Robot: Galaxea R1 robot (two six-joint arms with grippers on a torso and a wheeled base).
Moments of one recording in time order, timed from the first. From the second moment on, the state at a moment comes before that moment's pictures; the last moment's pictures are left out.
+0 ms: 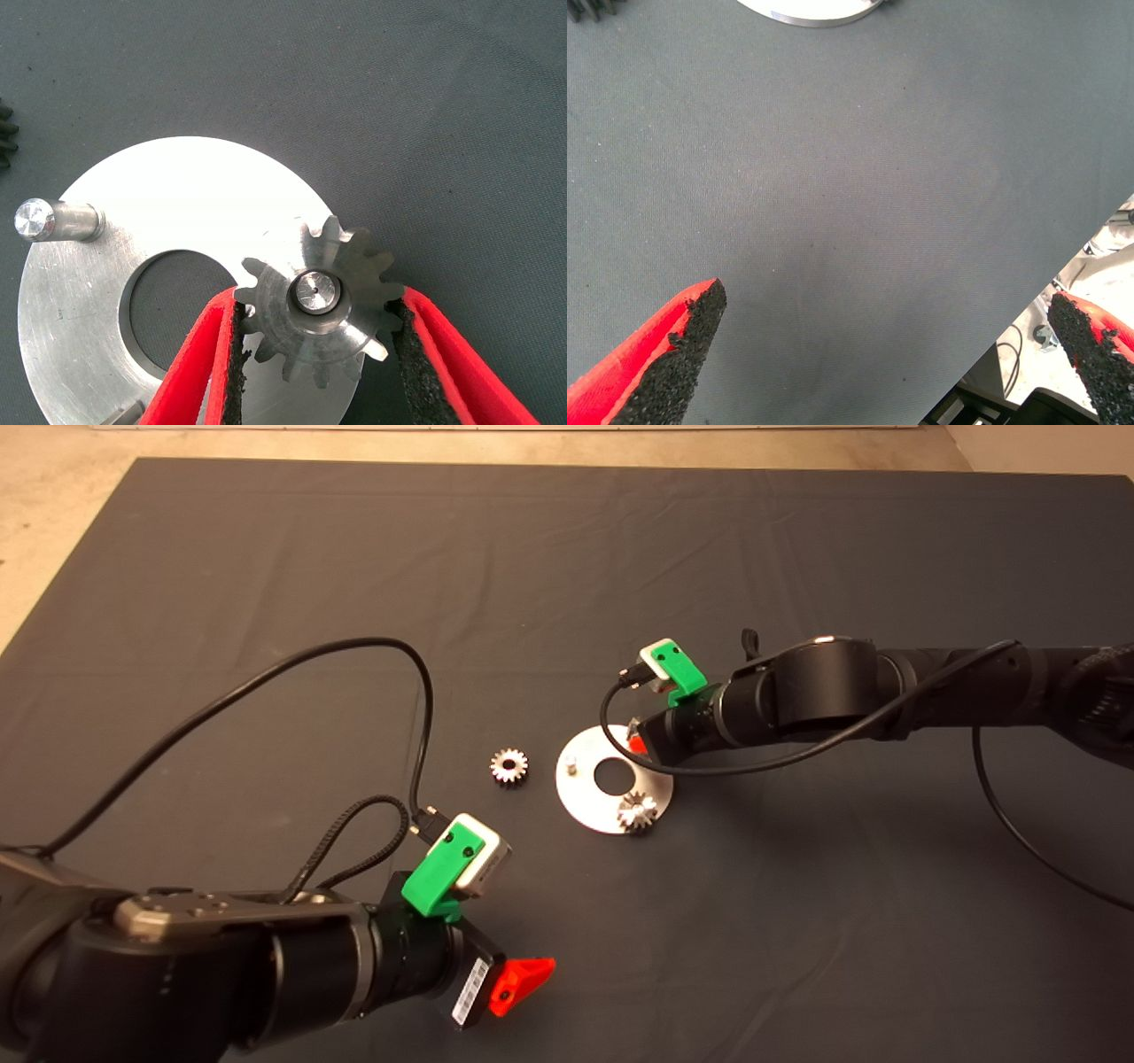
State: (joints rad) left arm -0.07 2.29 -0.34 1.01 1.30 -1.32; right arm 0.23 2.58 -1.03 -0.84 -1.21 1.12
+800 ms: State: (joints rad) left arm -0.07 2.29 -0.34 1.01 1.30 -1.32; right arm 0.23 2.57 -1.03 -0.84 -1.21 1.12
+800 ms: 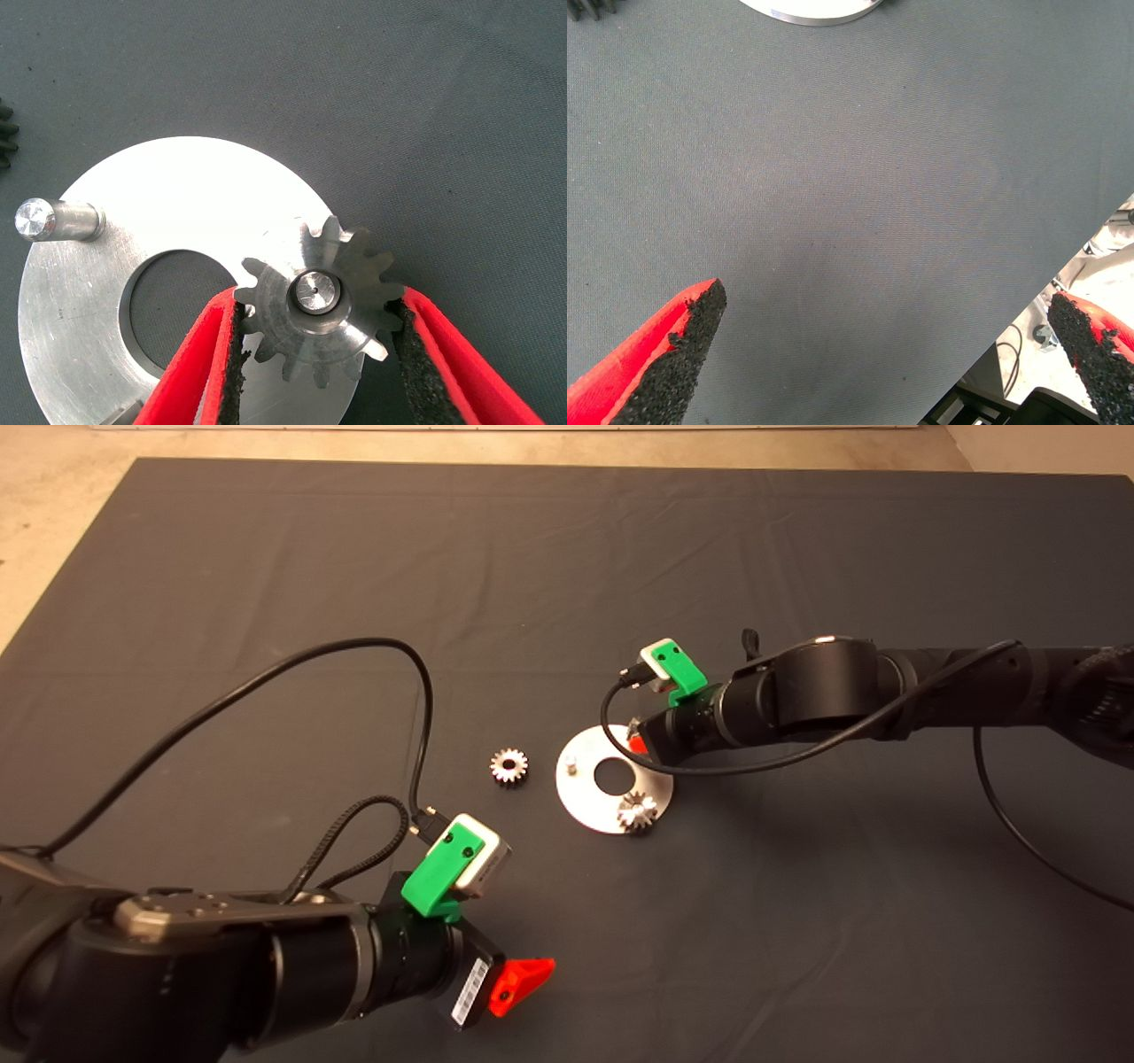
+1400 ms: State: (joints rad) left arm -0.07 2.28 -0.34 1.01 1.30 -1.32; right arm 0.23 2.57 -1.03 -0.84 -1.21 1.12
